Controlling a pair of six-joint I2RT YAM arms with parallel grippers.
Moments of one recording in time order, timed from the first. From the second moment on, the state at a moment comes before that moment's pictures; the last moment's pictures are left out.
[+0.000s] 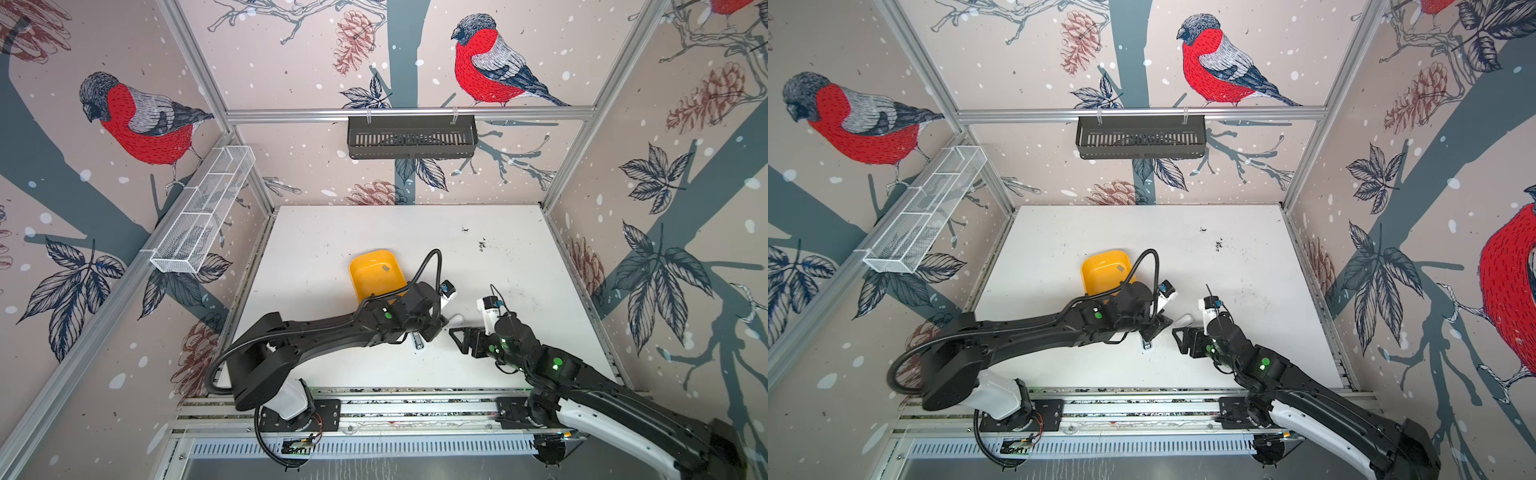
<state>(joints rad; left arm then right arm) -1.03 1.48 0.91 -0.15 0.04 -0.14 0.94 0.66 0.31 -0.27 0.05 0.77</state>
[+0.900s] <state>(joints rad) -0.92 0.69 0.40 -0.23 -0.20 -0.56 1.28 1.50 0.66 -0.16 0.36 0.81</state>
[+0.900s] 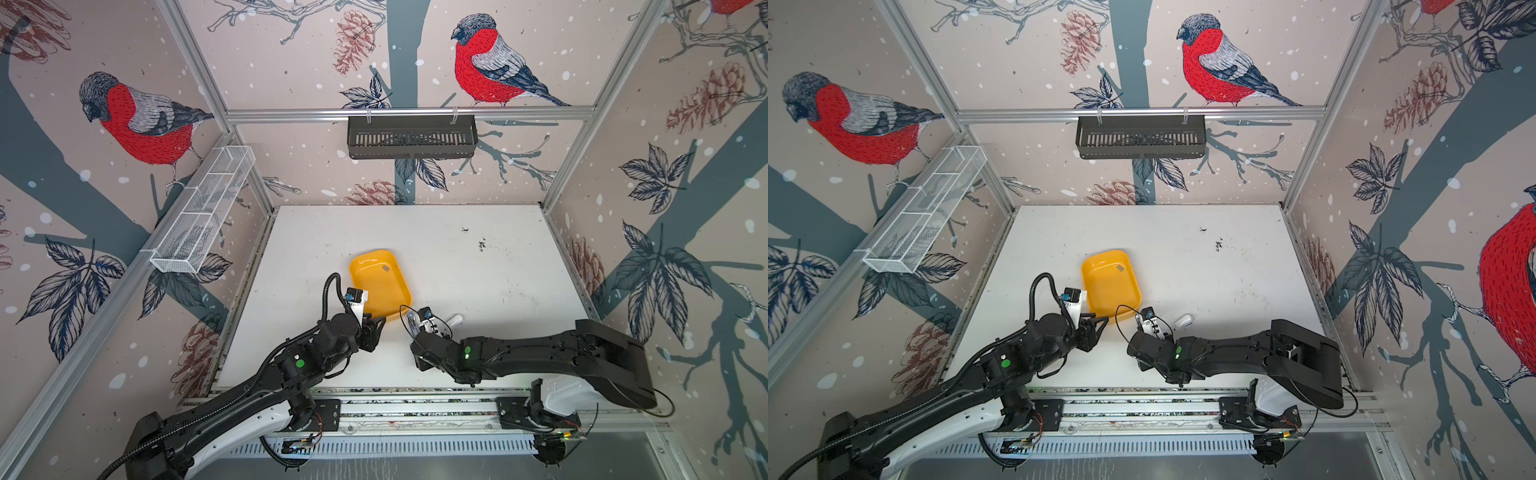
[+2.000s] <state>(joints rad) -0.93 0.87 0.37 -0.09 0.06 -0.60 1.07 1.26 0.50 -0.04 0.22 0.83</state>
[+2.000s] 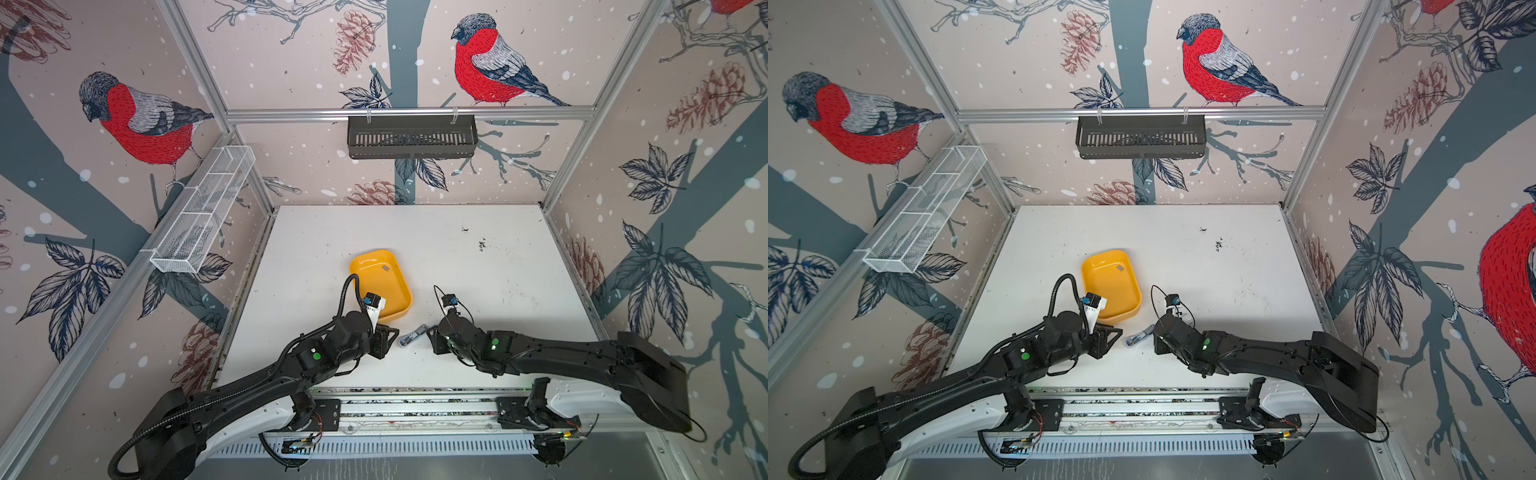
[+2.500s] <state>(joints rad) -1.00 0.89 0.31 -0.04 0.04 -0.68 0.95 1.32 0.56 0.02 0.02 0.60</state>
